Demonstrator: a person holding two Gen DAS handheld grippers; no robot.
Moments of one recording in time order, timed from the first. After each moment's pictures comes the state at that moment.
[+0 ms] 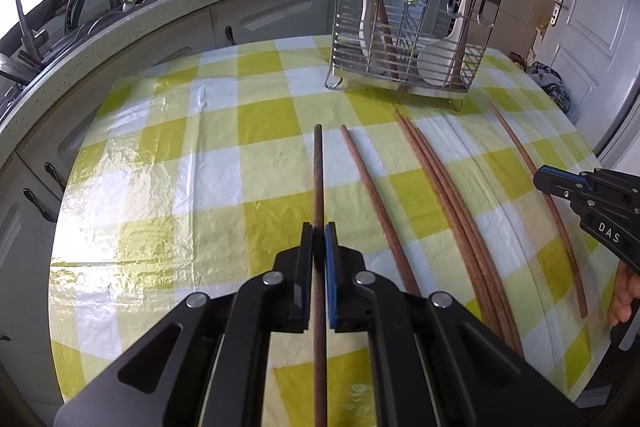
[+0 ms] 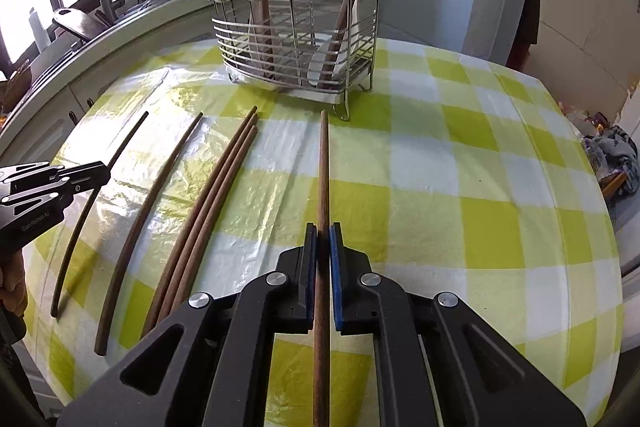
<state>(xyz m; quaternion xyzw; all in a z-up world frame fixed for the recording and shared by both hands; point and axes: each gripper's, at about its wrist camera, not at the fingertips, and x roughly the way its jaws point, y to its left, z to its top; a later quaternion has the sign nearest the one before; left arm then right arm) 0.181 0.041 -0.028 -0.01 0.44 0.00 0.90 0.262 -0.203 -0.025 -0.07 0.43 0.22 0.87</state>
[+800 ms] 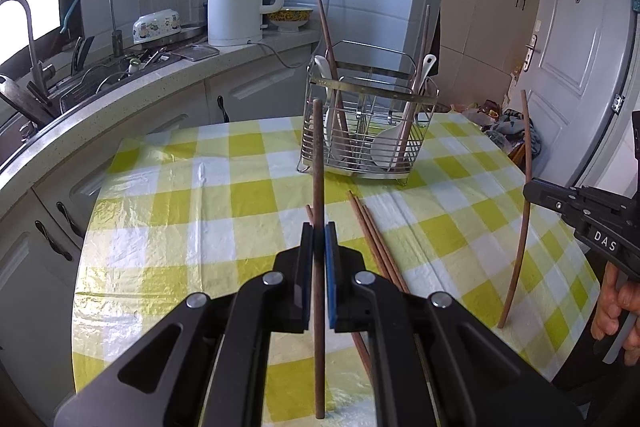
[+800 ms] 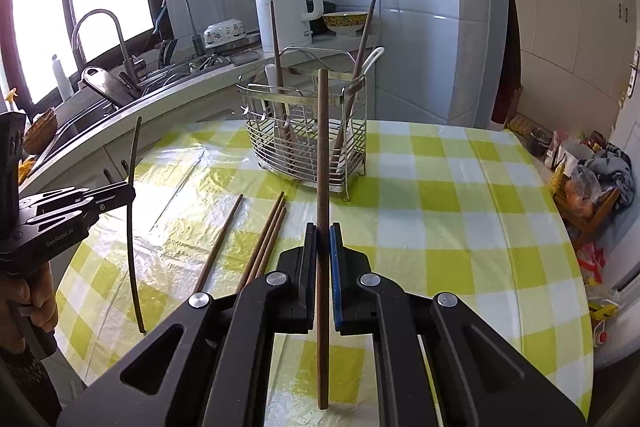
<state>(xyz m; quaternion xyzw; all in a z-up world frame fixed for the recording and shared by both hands) 0.145 0.026 0.055 -0.03 0.35 -0.02 0.93 0.223 -0.225 0.065 -0.03 0.35 0.23 0.91</state>
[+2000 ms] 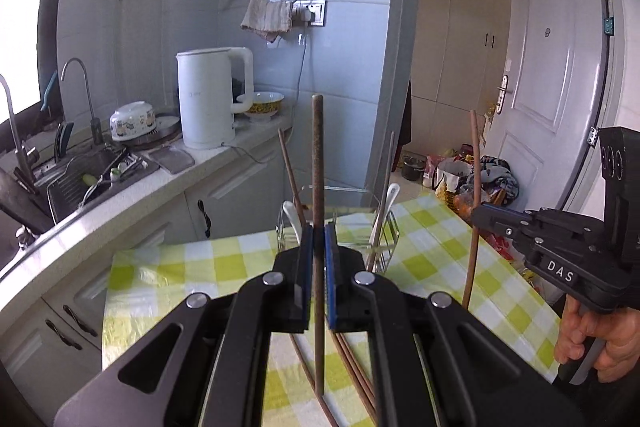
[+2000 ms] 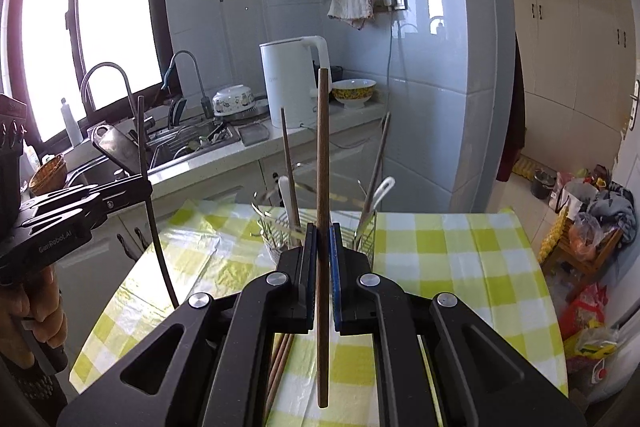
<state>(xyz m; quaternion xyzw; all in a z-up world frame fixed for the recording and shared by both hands) 0.200 0.011 0.186 -0.01 0.26 -0.07 0.96 0.276 -0.201 0.169 -0.01 0.27 0.25 0.93</state>
